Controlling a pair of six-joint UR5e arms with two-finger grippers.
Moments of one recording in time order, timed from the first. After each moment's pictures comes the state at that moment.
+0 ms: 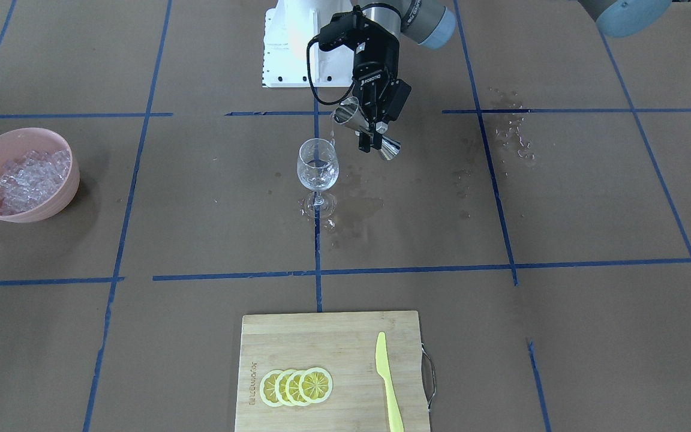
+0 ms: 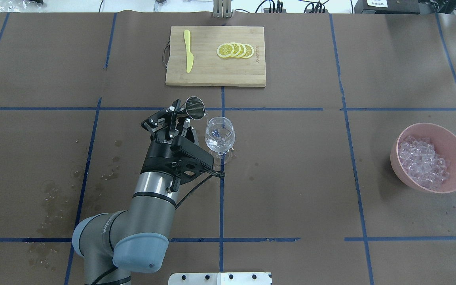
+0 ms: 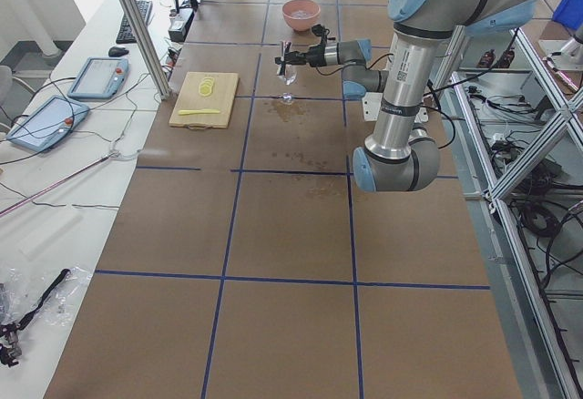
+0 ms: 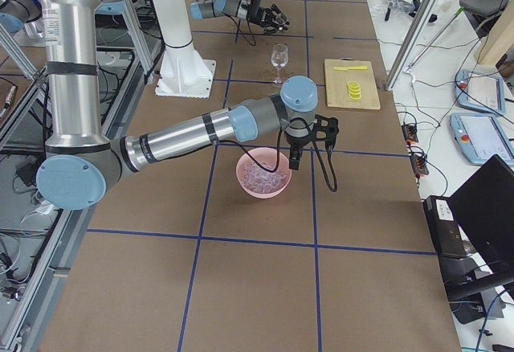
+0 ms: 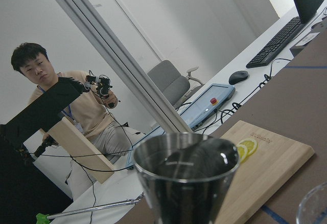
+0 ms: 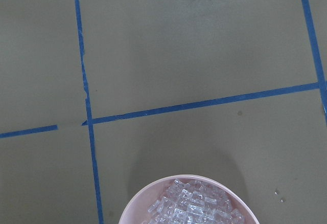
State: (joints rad) left arm -0.18 -2.08 -1.81 -2.19 -0.42 -0.15; right arm 1.42 -1.56 1.91 -1.53 2.49 0.56
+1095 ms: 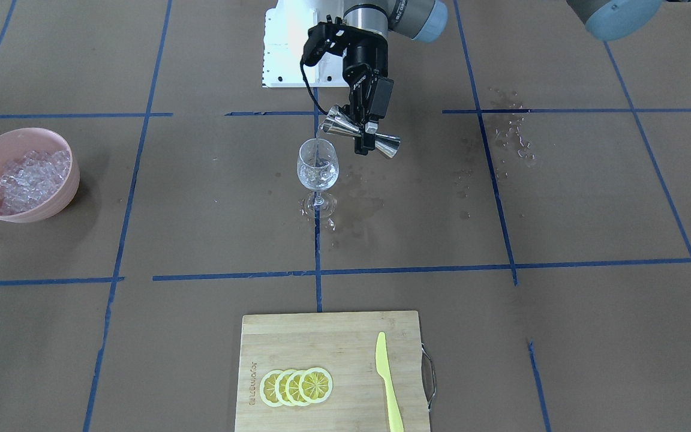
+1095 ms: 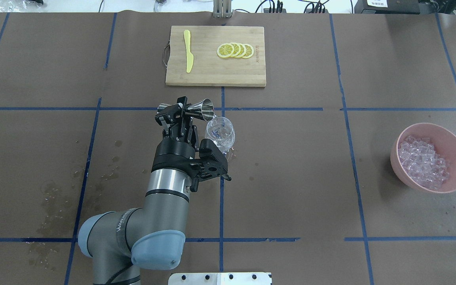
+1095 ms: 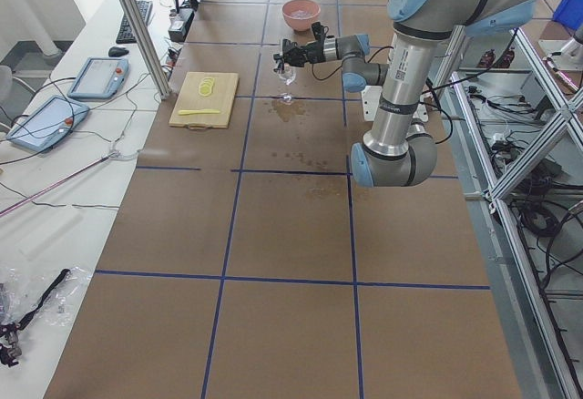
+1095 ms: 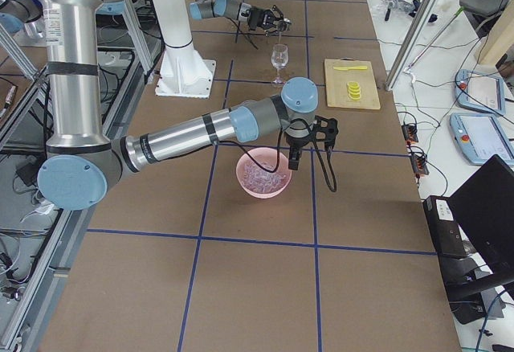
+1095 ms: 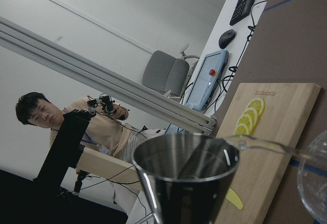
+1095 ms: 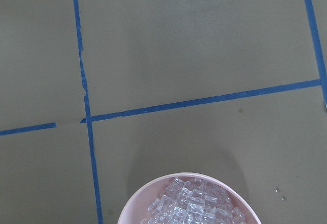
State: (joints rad) left arm -0.18 -2.13 -1.81 -2.03 -0.39 0.09; right arm 1.41 -1.56 1.91 -1.53 2.49 0.56
